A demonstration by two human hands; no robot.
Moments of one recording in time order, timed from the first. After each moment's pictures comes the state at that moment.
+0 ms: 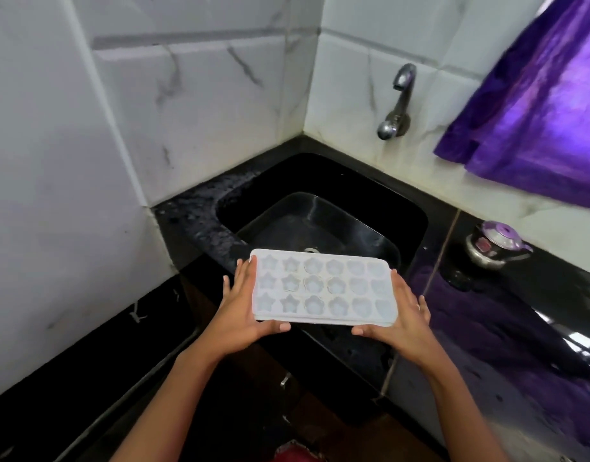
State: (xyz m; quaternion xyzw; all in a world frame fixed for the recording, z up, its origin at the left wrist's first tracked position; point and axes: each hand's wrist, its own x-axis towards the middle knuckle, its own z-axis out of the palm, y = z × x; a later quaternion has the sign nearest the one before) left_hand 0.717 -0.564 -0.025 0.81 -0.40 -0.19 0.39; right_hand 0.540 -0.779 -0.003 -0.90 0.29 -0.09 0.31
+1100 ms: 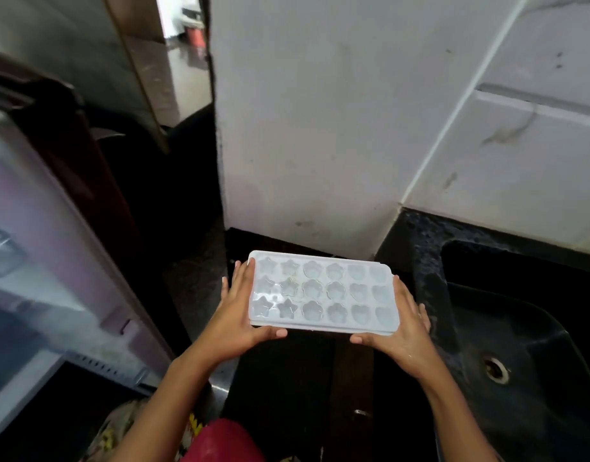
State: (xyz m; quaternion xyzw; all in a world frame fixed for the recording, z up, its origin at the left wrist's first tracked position) left_hand 0.539 -0.404 -0.032 0.90 0.08 0.06 0.41; right_hand 0.647 -0.658 0.000 -0.91 -0.22 0.08 0.34
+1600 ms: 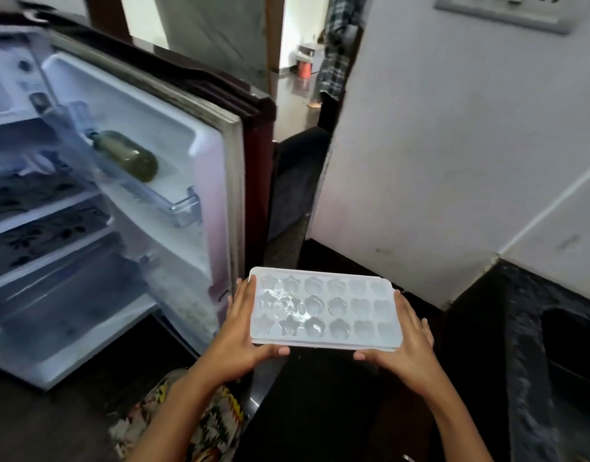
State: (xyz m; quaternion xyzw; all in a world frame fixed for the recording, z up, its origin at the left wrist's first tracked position) left_hand 0.405 -0.366 -0.029 0.85 0.24 0.12 0.45; right_hand 0.595 -0.567 0.001 -0.86 -0.37 0.14 0.33
